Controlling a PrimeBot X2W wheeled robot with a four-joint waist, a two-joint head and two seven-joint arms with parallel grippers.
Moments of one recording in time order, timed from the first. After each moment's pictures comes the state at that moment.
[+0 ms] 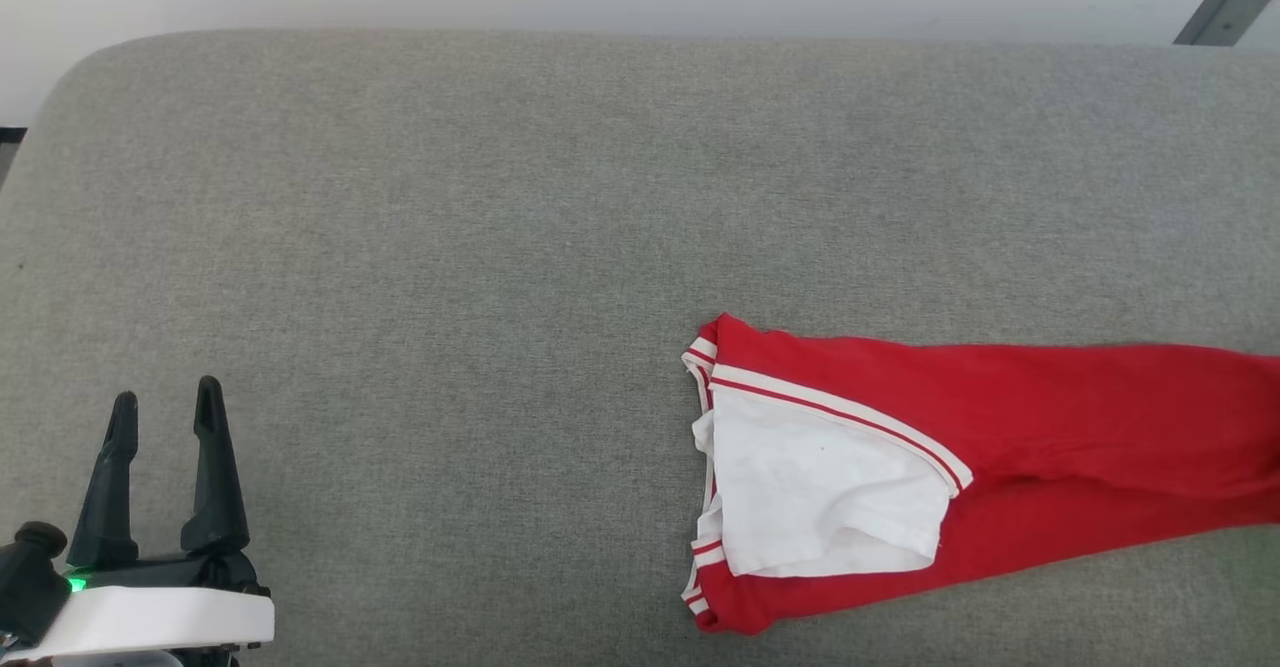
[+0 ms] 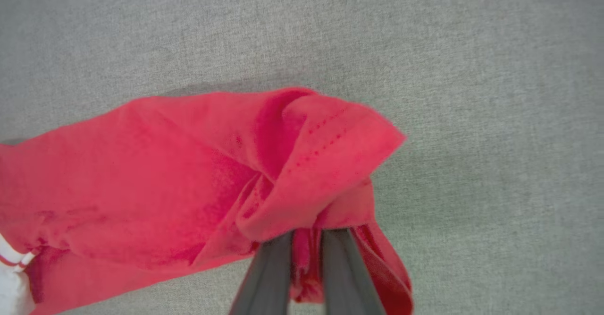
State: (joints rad) left arm 0.03 0.19 0.14 0.00 -0.43 -0.13 -0.26; right arm -0.28 -0.76 -0.04 0.47 0.96 0.13 0.76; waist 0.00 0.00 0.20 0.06
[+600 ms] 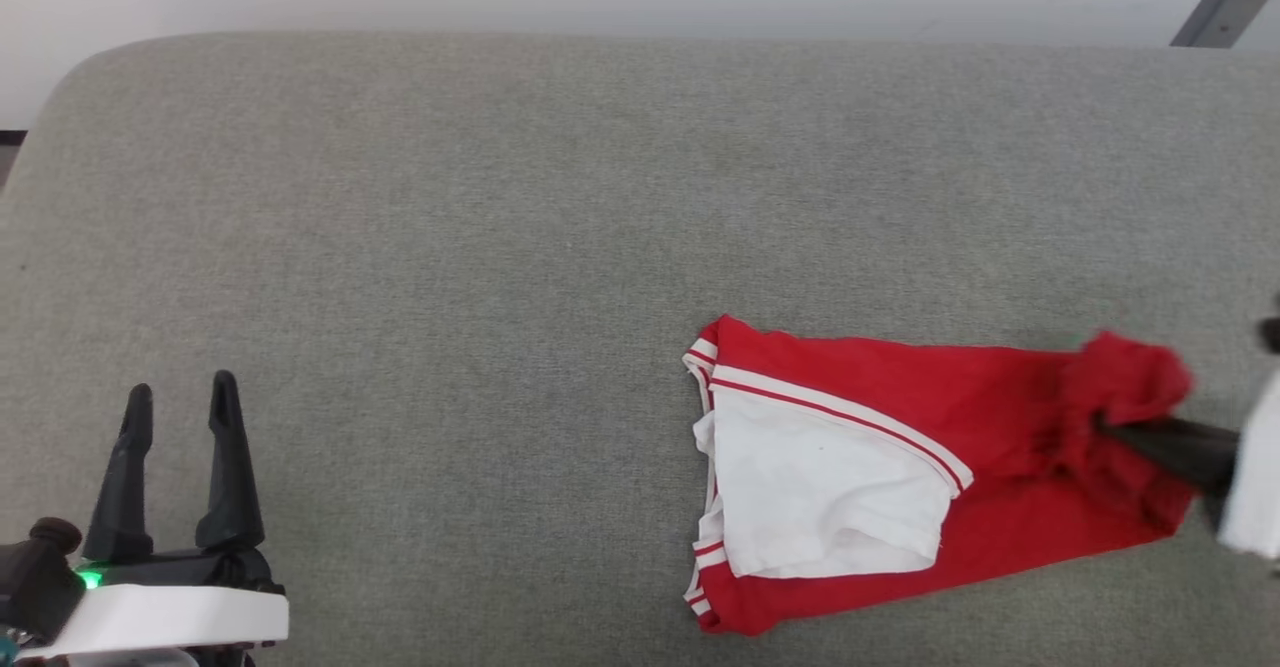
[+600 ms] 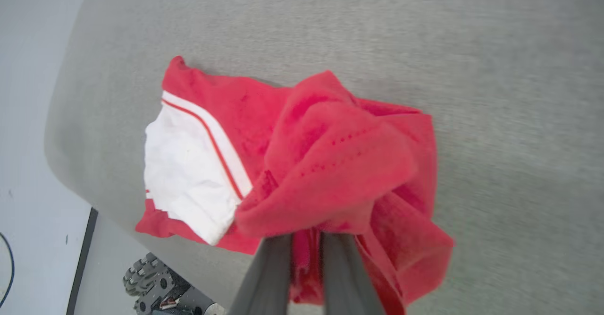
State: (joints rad) left arm 0.03 0.18 0.12 -0.03 -0.43 -0.13 -0.26; right arm -0.19 -0.69 0.09 0.00 1.11 0.13 0.83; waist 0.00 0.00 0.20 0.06
